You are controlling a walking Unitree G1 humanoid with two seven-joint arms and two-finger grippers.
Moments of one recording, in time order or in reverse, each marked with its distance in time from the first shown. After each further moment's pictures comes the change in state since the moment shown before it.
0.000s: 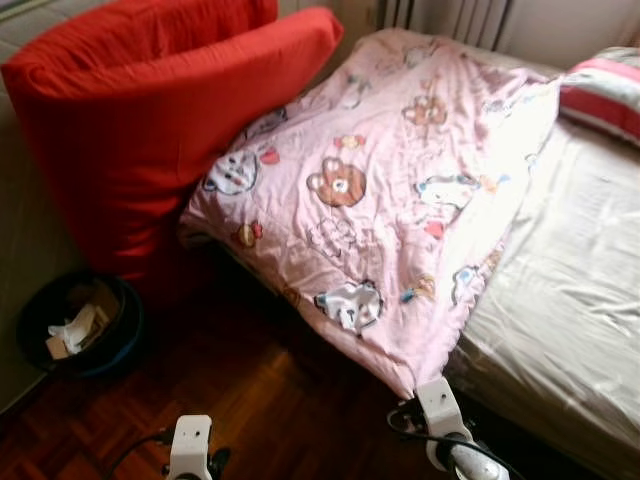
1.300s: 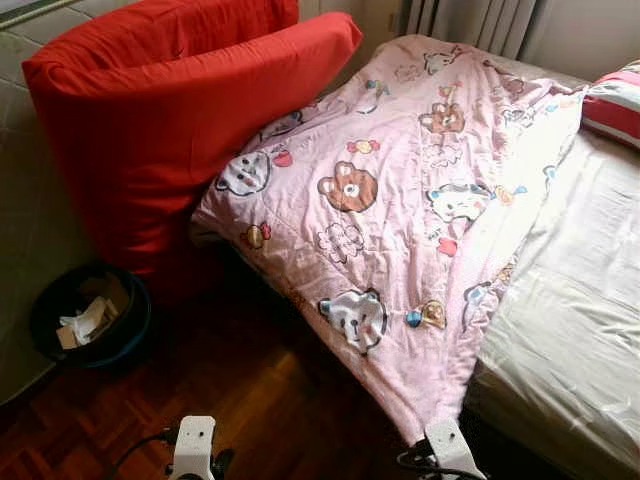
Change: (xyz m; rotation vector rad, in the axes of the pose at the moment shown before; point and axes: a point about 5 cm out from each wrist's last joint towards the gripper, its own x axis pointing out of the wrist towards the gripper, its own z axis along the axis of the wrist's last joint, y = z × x) left arm -0.001 -0.003 -0.003 0.015 0.013 -0.021; right arm -0.015 0.001 -0.048 0.000 0.261 -0.020
